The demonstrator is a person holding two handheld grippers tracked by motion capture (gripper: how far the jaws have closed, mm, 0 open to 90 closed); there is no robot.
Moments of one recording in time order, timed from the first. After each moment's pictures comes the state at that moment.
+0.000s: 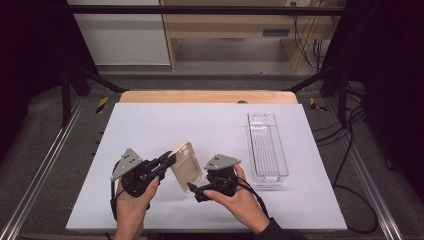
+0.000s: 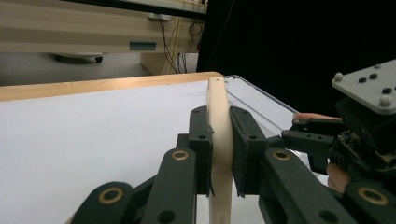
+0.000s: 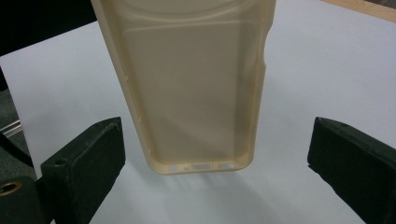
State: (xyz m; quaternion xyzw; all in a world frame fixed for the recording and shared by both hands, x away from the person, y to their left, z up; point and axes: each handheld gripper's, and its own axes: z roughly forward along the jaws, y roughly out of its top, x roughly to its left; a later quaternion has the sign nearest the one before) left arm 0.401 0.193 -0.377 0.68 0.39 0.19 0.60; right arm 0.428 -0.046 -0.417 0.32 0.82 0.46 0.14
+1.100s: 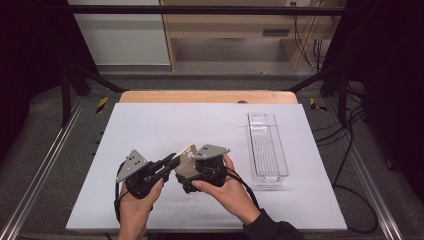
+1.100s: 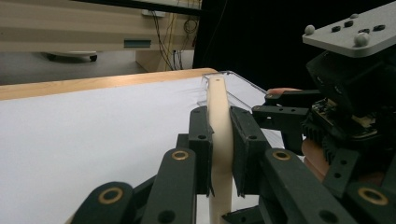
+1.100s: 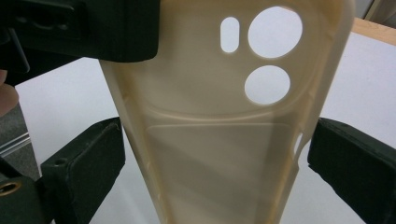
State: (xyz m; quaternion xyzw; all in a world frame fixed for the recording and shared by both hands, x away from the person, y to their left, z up) left arm 0.398 0.183 -0.378 0.68 0.38 0.19 0.59; right arm 0.442 -0.019 -0.397 0.31 0.82 0.47 0.13
